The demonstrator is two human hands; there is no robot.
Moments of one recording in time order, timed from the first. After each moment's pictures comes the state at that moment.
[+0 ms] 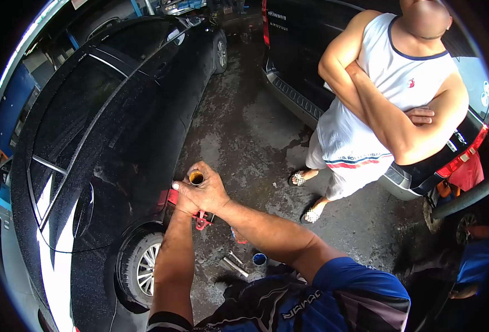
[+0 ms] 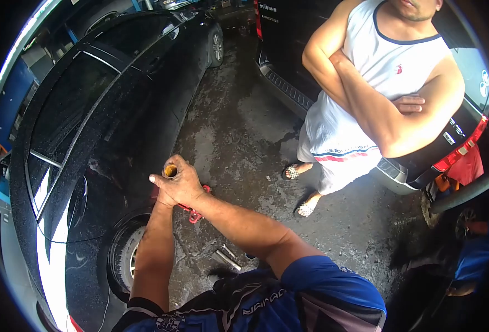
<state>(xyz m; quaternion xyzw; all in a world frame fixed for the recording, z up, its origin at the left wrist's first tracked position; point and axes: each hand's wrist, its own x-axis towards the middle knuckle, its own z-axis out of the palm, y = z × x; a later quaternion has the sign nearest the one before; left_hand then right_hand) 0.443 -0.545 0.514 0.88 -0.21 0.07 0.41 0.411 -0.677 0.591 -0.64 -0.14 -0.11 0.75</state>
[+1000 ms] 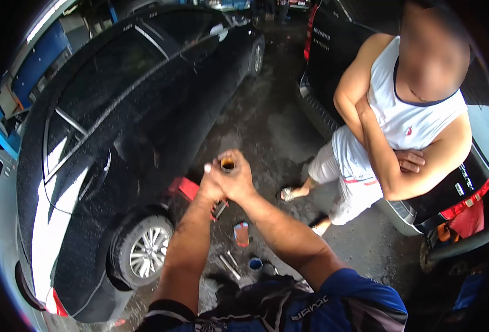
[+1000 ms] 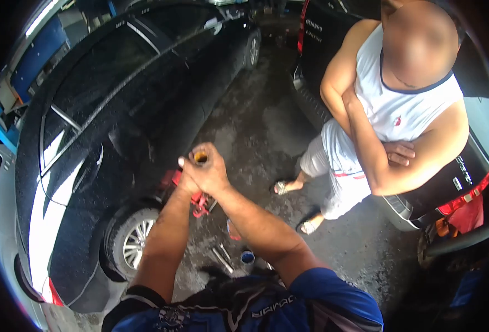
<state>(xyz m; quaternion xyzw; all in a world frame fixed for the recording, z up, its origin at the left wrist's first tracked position) 0.436 -0.547 0.538 0.81 -0.15 0.11 0.56 0.410 -0.661 0.590 -0.62 -0.17 -0.16 0.75</state>
